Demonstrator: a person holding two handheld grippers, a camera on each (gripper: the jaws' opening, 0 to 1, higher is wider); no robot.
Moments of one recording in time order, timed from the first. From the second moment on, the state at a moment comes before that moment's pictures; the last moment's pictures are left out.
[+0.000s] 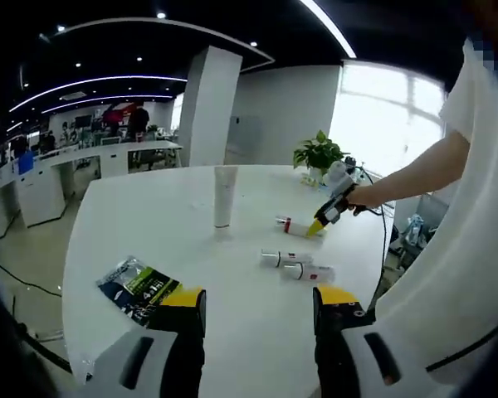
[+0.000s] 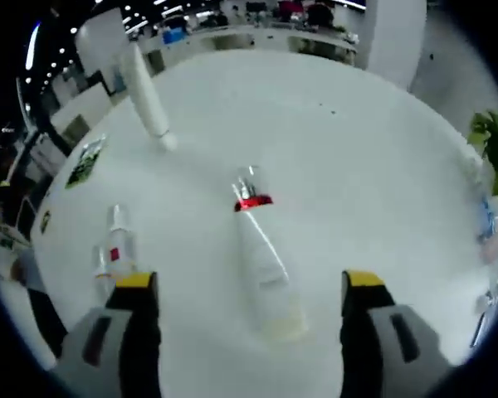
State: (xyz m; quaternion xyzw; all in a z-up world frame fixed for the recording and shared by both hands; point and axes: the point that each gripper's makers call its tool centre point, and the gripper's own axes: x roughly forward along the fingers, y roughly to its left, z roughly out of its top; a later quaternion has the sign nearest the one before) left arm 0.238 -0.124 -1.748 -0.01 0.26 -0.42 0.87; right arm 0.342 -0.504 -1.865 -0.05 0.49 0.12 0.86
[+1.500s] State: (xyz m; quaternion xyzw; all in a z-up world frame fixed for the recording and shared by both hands) left arm 0.271 -0.147 -1.762 0.01 0.29 -0.42 0.86; right arm 0.357 -0.516 -1.903 -0.12 0.55 0.18 0.81
